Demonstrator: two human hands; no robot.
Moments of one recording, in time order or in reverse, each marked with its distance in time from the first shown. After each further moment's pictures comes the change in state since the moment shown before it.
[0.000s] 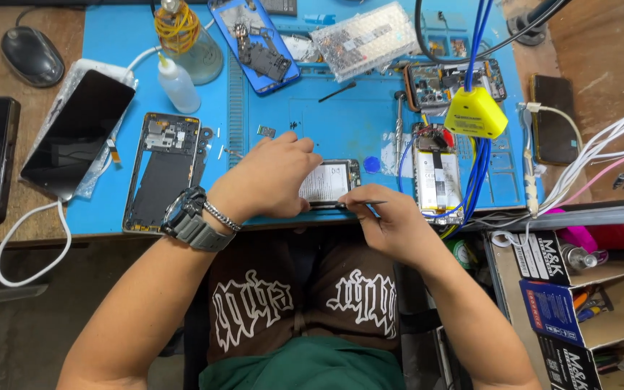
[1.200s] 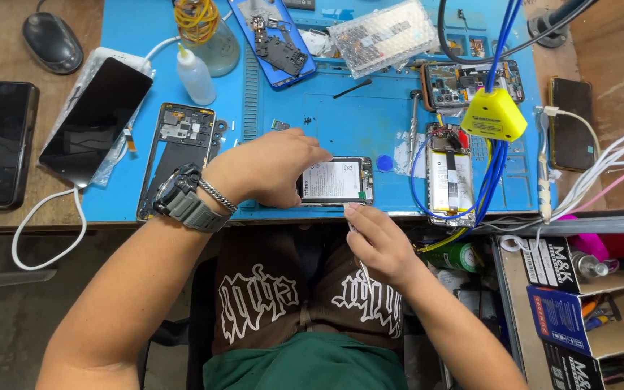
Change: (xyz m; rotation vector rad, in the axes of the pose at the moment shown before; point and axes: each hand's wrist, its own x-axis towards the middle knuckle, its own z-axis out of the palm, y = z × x) left_hand -0.010 -0.008 -0.025 -0.125 -0.173 0.023; right_hand -0.047 0.033 0.049 -0.358 0.222 -0.586
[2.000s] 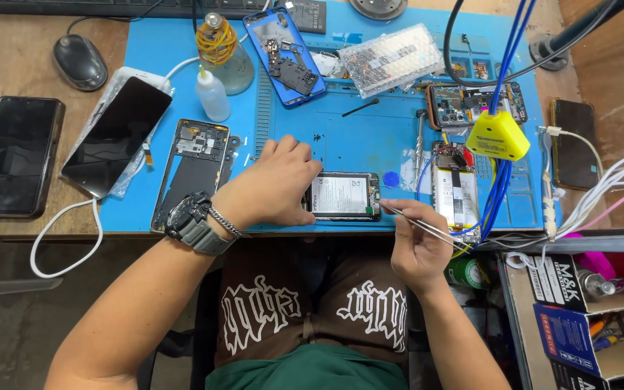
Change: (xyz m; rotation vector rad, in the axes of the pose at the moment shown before) left_hand -0.004 -0.025 0.039 0.185 0.288 -0.030; right_hand 0.021 0.009 -0.017 0.368 0.277 0.557
